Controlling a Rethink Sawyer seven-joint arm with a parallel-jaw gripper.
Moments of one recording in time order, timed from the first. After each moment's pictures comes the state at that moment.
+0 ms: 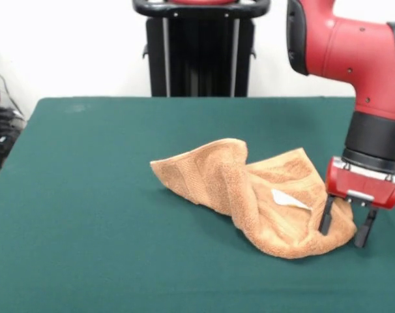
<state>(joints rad) 0.44 -0.16 -0.35 1.46 0.90 -0.03 1.65</state>
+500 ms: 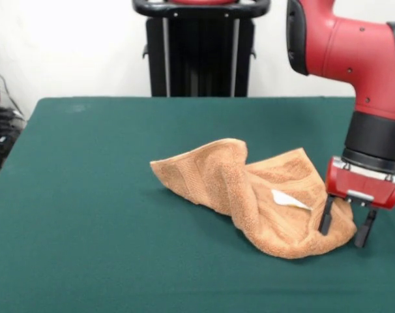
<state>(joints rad) 0.44 -0.16 -0.35 1.46 0.90 -0.03 1.65</state>
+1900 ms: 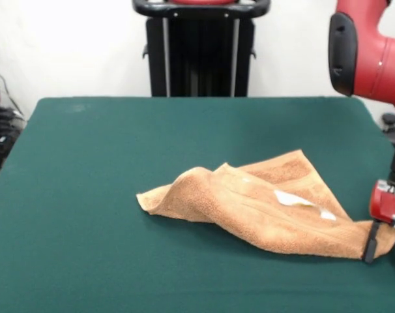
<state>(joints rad) 0.57 0.07 -0.59 1.18 1.07 0.15 1.99</state>
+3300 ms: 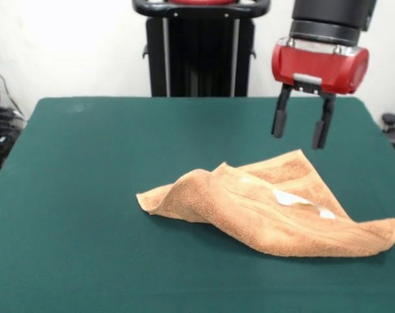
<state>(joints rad) 0.26 -0.57 -0.37 1.63 0.62 0.26 1.99</state>
